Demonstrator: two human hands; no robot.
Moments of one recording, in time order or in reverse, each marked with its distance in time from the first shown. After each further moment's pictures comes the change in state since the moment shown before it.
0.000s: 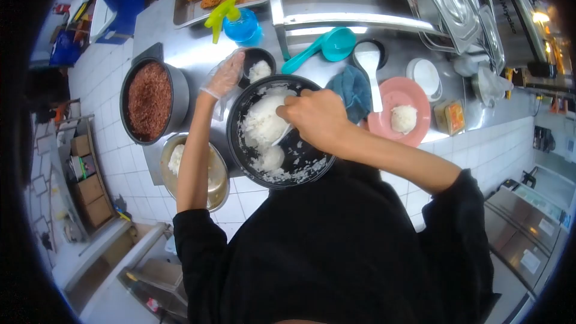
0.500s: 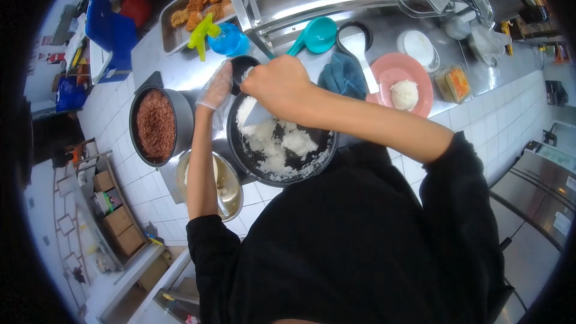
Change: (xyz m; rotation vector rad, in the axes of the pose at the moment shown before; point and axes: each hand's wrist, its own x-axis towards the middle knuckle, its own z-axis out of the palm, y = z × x) left_hand 0.006 -0.012 -0.004 0.036 -0.075 0.006; right_hand 0.041 0.000 -0.017 -0.025 0.142 0.059
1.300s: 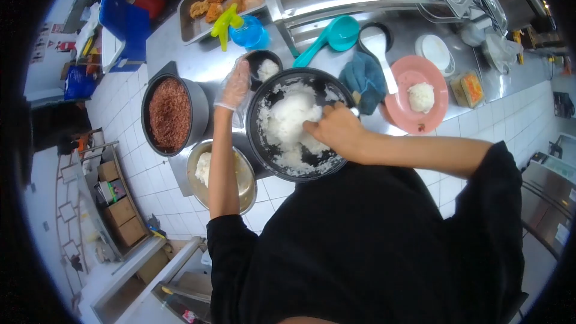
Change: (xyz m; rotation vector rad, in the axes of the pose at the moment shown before) left_hand -0.024 0.025 -0.004 -0.093 0.158 0.083; right_hand -0.092 -0.011 0.047 -0.204 -0.305 -0.152
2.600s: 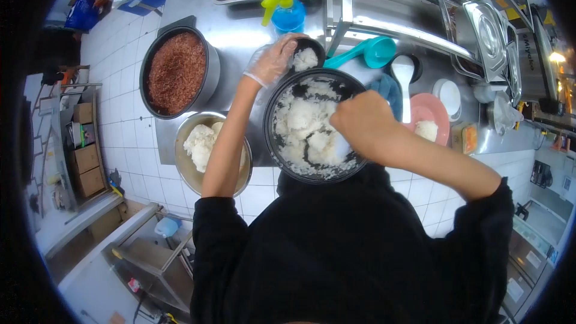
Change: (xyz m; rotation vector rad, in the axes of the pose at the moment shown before) left_hand 0.011 0.021 0.006 -0.176 0.018 0.007; right_hand 0.043 0.017 -0.095 -0.029 -0.350 -0.116
